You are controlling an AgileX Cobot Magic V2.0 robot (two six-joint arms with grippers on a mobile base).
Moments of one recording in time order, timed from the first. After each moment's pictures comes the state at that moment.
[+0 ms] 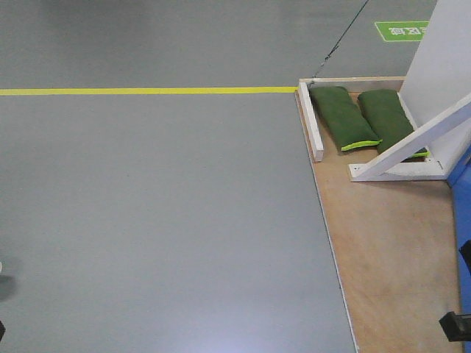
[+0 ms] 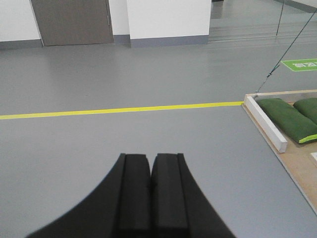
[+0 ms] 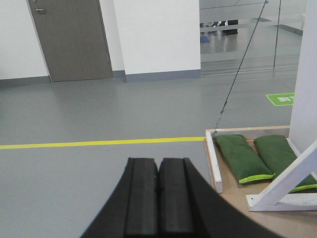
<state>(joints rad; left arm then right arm) 0.00 -0.01 0.03 0.07 0.28 -0.02 0.09 -0.01 0.03 0.13 0.18 -0.04</state>
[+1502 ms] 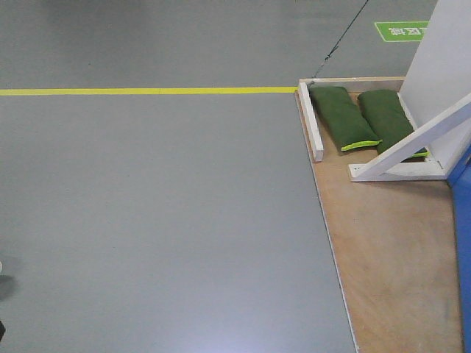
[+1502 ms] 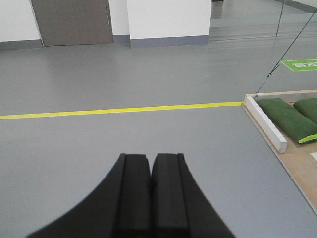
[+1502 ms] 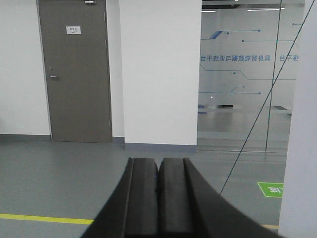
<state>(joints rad) 0.00 -0.01 0.03 0.07 0.28 -0.02 0.09 0.50 -1.14 0.05 0.62 -0.04</state>
